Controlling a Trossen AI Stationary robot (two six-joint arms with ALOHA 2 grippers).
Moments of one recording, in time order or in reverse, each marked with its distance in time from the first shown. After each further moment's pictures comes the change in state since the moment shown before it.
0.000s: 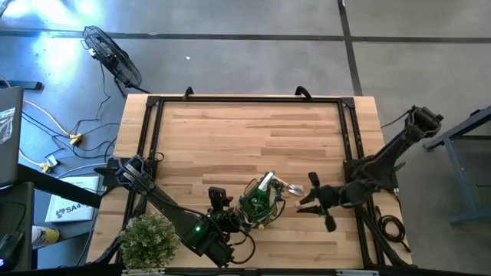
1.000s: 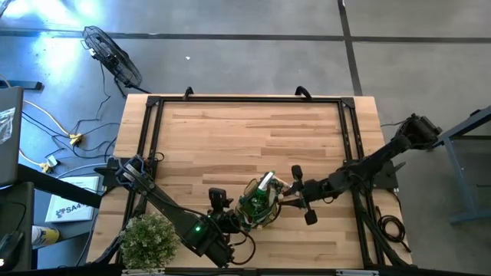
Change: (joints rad) left arm 0.000 0.000 0.000 0.014 0.038 0.000; right arm -0.229 0.232 0.000 0.455 -0.197 -0.208
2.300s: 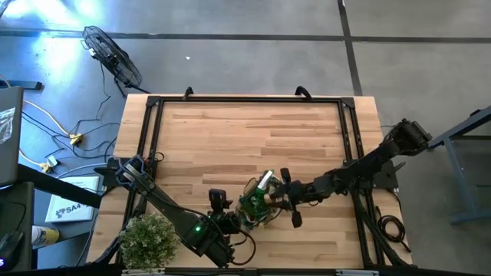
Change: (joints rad) left arm 0.000 0.000 0.000 0.014 0.046 -0.019; right arm -0.050 0.179 0.127 -0.031 0.012 0.114
